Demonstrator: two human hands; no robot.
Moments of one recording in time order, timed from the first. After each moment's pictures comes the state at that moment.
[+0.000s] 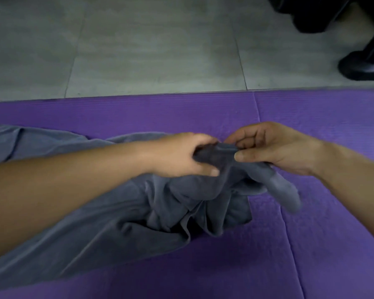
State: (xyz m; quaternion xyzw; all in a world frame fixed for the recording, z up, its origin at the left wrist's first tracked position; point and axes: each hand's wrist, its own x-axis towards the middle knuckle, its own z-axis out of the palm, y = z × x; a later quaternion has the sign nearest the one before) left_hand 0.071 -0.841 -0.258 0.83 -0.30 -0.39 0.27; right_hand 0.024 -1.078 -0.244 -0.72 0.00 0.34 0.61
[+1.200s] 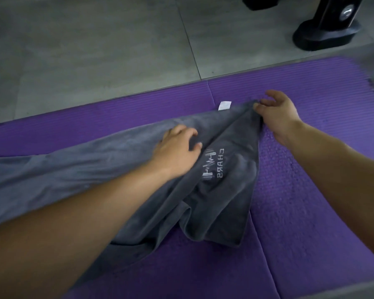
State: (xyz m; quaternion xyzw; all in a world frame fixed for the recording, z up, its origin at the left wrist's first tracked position) left_hand 0.058 -0.959 -0.348 0.93 -0.21 -0.19 0.24; right_hand 0.052 -1.235 -0.364 -0.73 0.36 -0.02 0.58
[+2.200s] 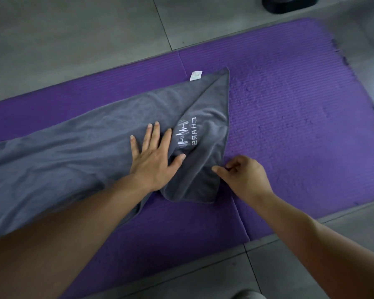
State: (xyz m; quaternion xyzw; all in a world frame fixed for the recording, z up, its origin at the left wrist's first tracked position) left_hand -0.030 -0.935 -0.371 0.94 -0.23 -0.23 0.05; right_hand -0.155 -1.144 -0.361 -0.85 0.36 0.13 0.35
